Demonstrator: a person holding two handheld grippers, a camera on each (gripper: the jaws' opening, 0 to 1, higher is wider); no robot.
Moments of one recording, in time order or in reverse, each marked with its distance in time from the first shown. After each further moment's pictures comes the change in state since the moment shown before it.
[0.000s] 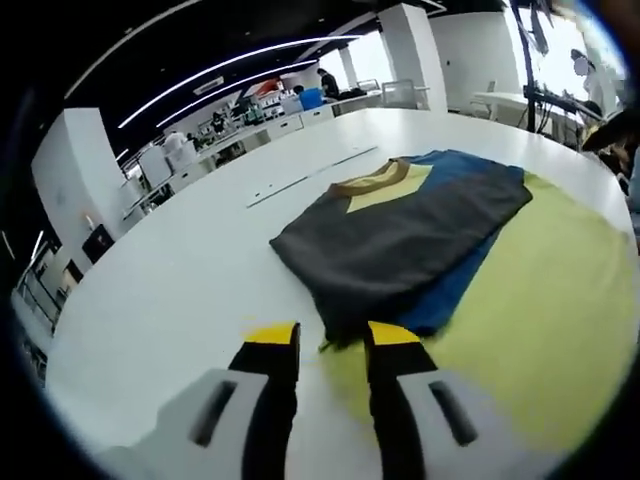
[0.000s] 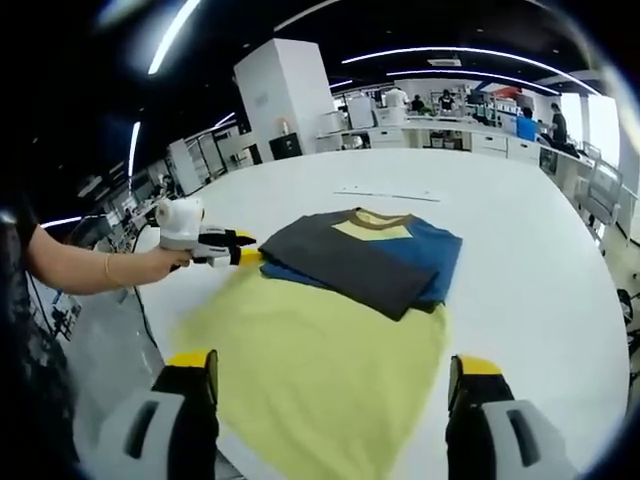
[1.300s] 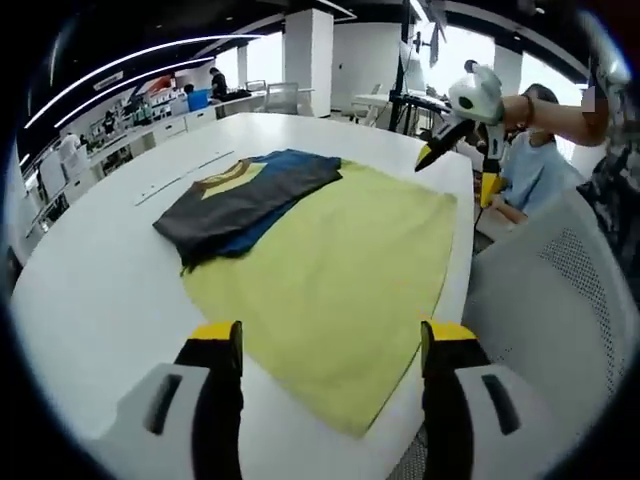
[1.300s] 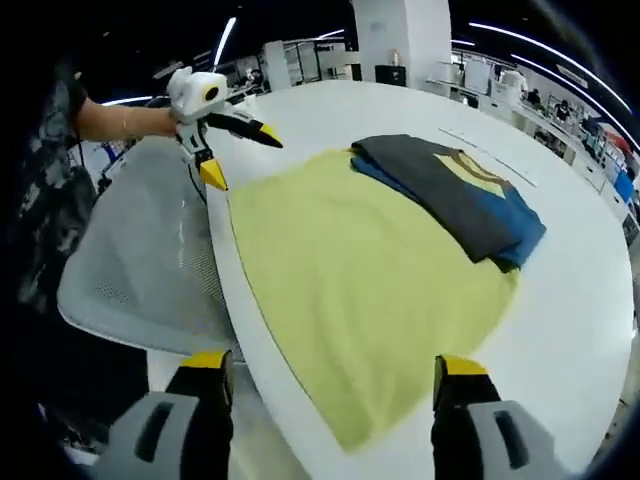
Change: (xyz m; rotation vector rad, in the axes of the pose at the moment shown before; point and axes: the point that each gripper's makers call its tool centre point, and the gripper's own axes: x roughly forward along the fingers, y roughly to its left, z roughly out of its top) left arm -0.140 -0.108 -0.055 0.071 0.066 -0.584; right arm -0.015 0.032 -0.095 -0.410 0.363 0.249
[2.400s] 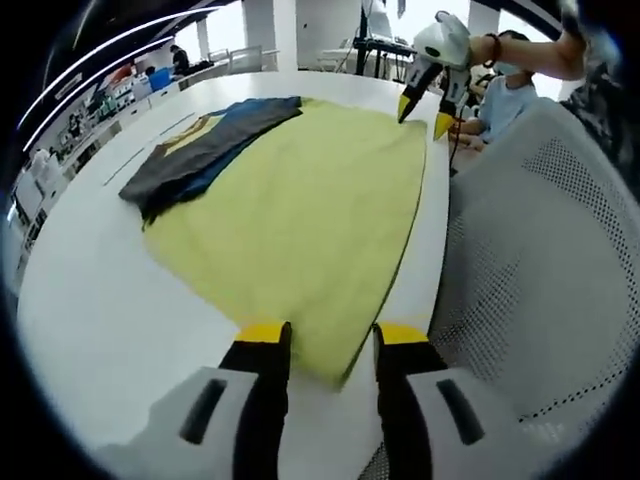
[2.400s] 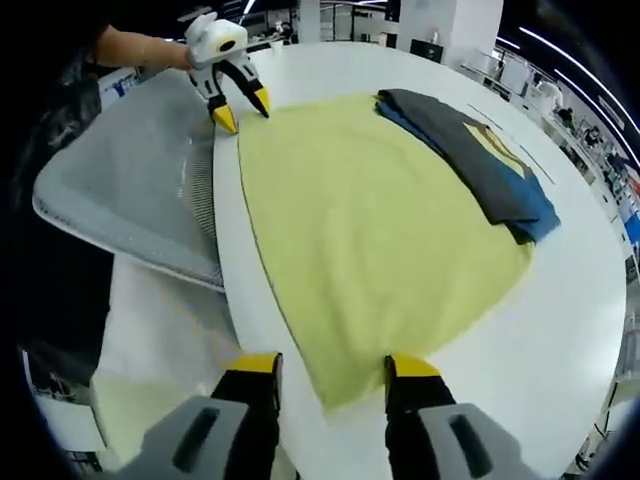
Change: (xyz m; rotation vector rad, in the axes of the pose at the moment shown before) left arm 0.004 -0.016 -0.056 0.121 0.177 -0.046; right arm 0.008 -0.011 -0.051 -0.145 0.165 -0.041
